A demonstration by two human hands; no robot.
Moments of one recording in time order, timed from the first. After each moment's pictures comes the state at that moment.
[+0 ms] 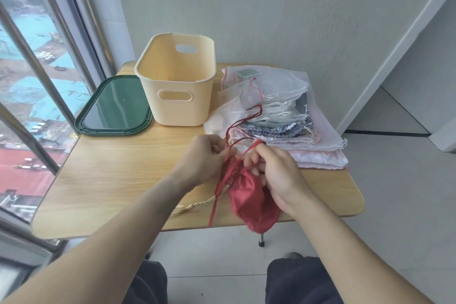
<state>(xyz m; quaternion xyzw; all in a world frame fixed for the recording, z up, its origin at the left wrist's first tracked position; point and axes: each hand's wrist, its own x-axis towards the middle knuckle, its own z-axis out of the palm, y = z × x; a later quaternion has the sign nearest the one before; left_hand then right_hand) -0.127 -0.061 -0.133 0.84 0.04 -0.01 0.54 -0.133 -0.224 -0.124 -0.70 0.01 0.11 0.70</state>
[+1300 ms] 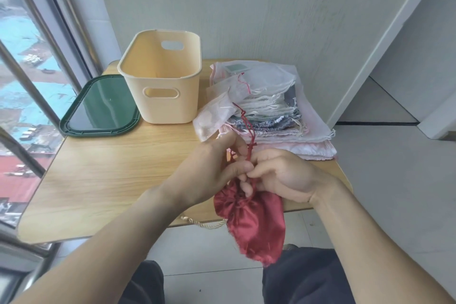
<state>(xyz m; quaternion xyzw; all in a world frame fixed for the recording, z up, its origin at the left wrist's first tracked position) -0.153 -0.075 -0.123 0.86 -0.25 0.09 0.43 -0.131 -0.264 -0.112 -0.60 -0.14 0.39 0.68</state>
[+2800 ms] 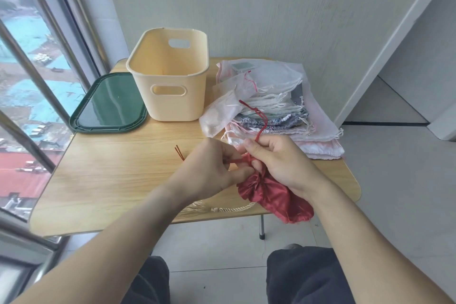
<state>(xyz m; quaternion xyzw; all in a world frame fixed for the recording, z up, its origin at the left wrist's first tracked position) -0.164 -0.074 -0.110 0.87 -0.12 -0.02 0.47 -0.130 -0.250 -0.117 -0.77 -0.12 0.14 0.62</state>
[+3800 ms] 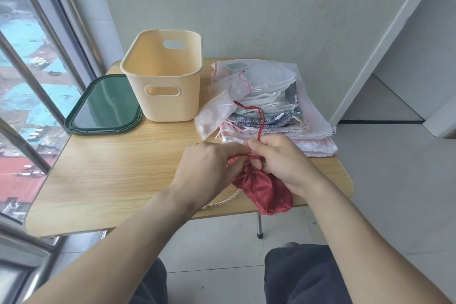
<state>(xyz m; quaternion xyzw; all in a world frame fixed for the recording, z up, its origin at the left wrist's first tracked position) -0.165 -0.087 -0.126 0.90 -0.20 0.25 0.28 -0.127 -0.257 -0.121 -0.77 -0.06 0.16 0.62</state>
